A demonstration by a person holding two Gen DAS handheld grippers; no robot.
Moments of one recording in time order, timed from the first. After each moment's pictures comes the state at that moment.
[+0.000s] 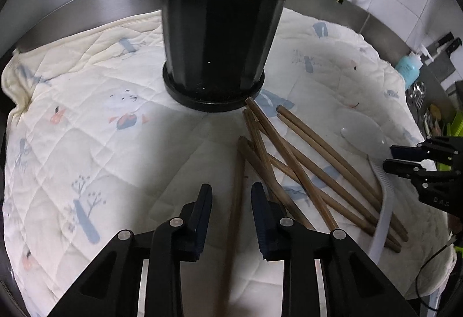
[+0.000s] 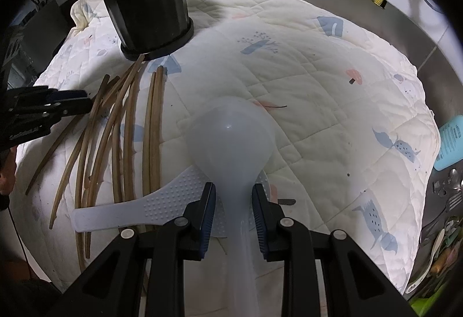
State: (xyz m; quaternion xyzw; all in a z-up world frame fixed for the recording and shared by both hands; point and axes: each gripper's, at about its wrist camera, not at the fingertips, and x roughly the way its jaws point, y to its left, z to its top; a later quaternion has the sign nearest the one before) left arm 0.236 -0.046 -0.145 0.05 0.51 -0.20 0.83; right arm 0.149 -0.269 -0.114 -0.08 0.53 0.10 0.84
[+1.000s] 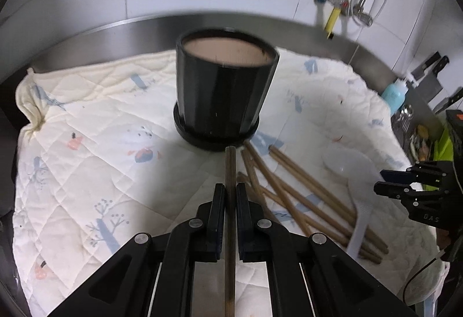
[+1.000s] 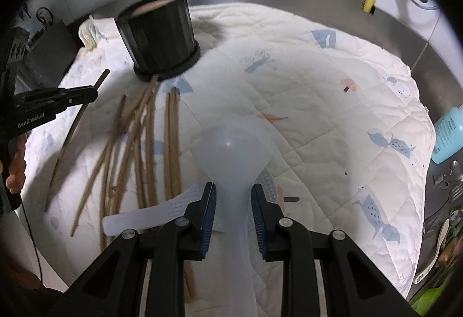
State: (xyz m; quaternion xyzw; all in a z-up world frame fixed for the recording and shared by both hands) left arm 0.223 -0.027 -0.097 0.02 0.45 -0.21 0.87; right arm 0.128 -0.272 -0.088 -0.03 0.49 0.11 0.86
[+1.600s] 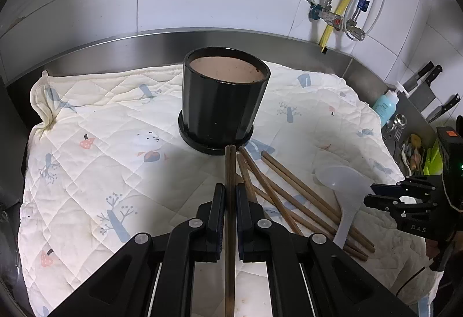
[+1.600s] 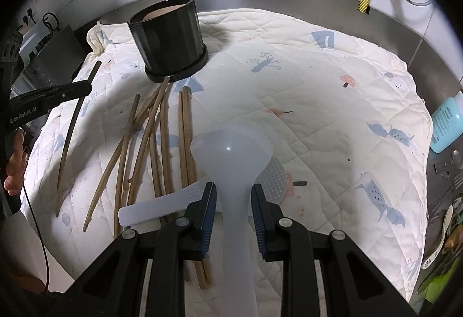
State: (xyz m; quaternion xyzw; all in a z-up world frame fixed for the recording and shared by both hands) left arm 0.197 -0.012 -0.073 0.00 0.43 -0.21 0.88; right arm 0.113 -0.267 -0.089 -0.02 0.49 0.10 0.86
